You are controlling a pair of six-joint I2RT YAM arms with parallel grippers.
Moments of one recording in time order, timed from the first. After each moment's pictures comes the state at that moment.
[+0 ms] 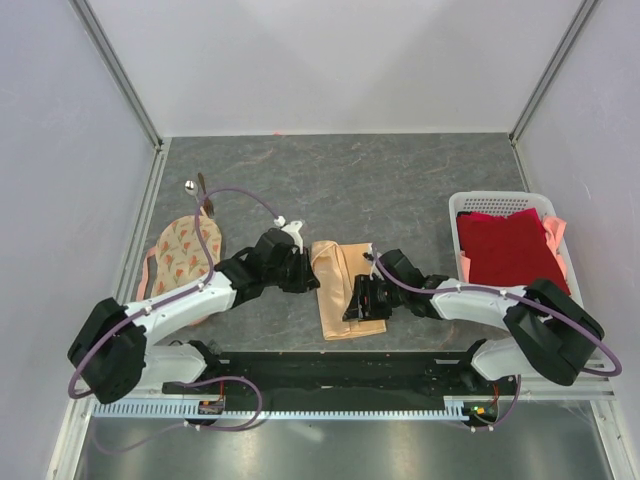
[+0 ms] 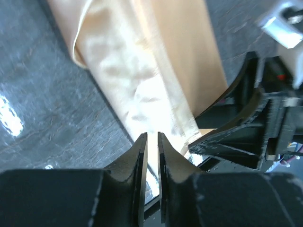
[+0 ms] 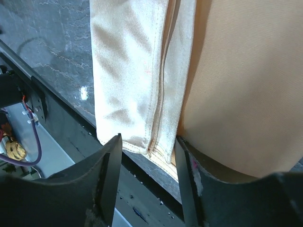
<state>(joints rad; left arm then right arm) -0.76 1.22 0.69 -0.19 0.11 -0.62 0.77 1.38 0.49 0.02 -0.38 0.78</state>
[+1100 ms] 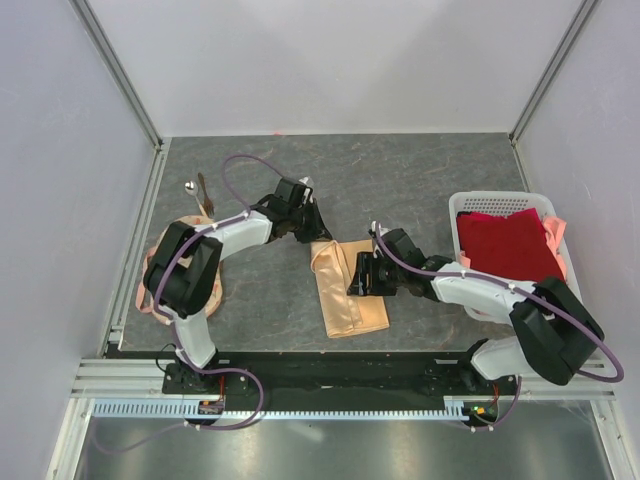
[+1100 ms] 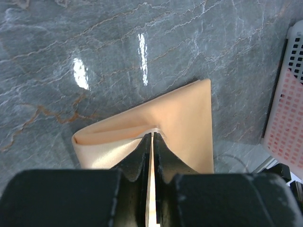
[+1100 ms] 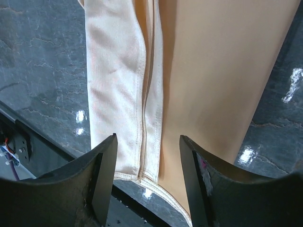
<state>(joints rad) -0.52 1.83 1.13 -0.12 0.29 -0.70 0.69 1.38 0.65 -0.14 -0.22 0.66</state>
